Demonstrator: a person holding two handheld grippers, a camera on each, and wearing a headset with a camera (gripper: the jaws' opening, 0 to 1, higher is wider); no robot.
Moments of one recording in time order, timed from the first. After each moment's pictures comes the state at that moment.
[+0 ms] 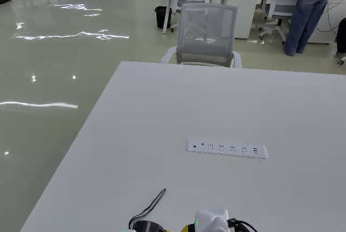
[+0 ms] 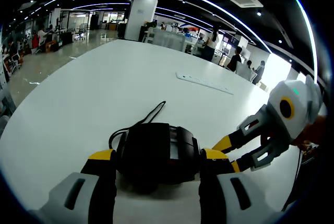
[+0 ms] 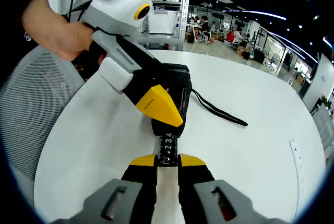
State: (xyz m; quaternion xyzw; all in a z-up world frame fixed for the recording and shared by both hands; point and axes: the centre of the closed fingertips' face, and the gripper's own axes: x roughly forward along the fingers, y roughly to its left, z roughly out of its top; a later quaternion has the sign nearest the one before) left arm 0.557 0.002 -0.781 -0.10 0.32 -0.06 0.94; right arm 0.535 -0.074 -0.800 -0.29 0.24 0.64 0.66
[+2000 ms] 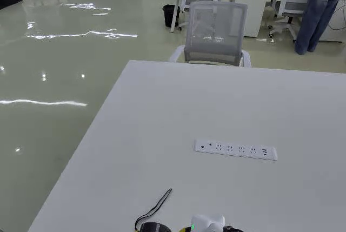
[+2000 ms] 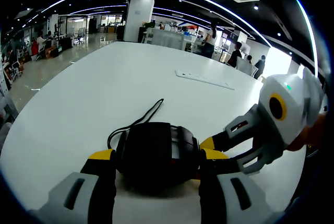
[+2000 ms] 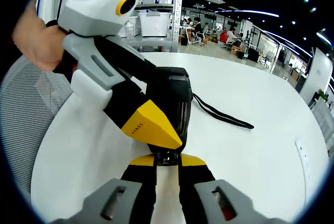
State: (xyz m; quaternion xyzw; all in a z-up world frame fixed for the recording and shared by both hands) left arm 0.555 0.000 -0.785 -0.07 0.32 -0.06 0.94; right arm 0.537 -0.048 -0.812 -0.27 0.24 0.63 0.69
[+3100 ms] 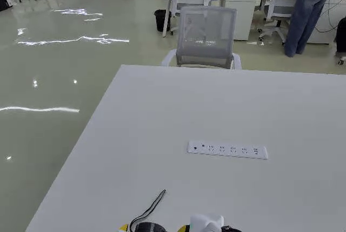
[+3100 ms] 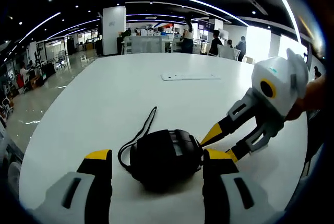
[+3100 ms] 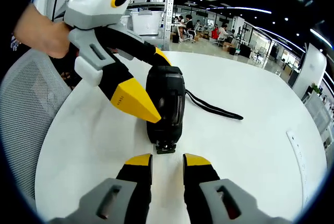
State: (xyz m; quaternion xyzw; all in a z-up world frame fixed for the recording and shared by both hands) left arm 0.552 0.011 -0.762 0.04 0.29 -0.14 0.95; right arm 0.537 -0.068 -0.803 -0.27 0.25 0.60 0.71
